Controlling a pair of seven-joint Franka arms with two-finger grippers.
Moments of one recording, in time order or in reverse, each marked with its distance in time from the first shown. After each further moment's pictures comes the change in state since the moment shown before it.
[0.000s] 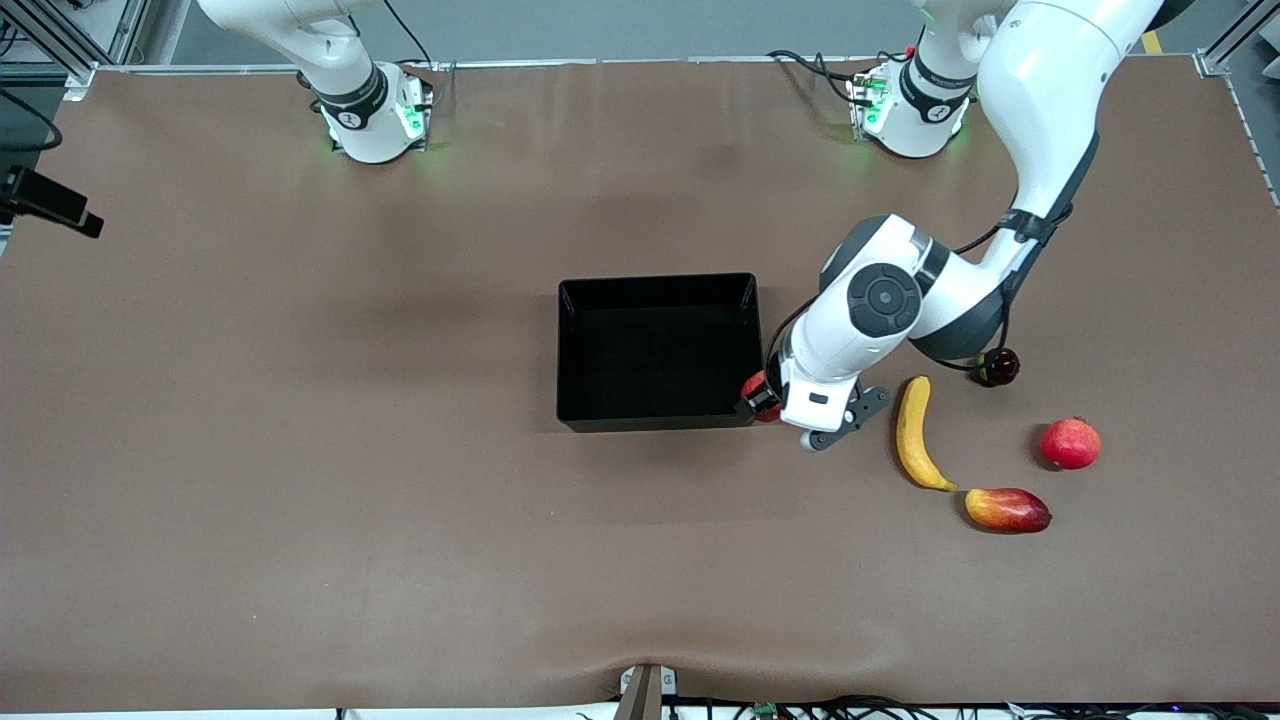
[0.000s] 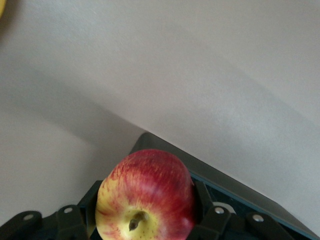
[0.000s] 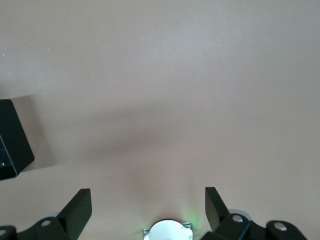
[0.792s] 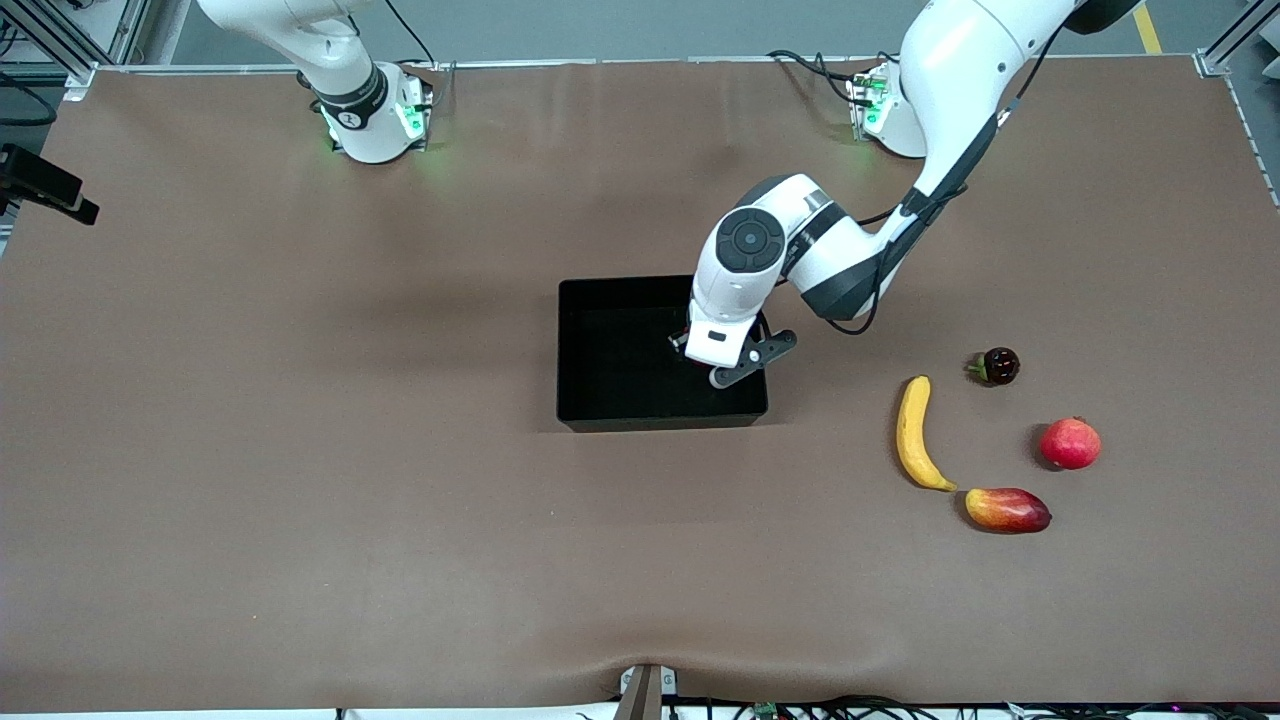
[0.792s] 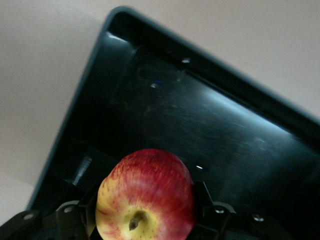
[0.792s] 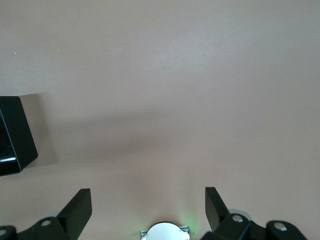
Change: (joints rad) left arm -0.165 0.001 -0.006 -0.110 0.097 -0.001 -0.210; right arm 0.002 0.014 0.014 0.060 0.000 -0.021 -0.028
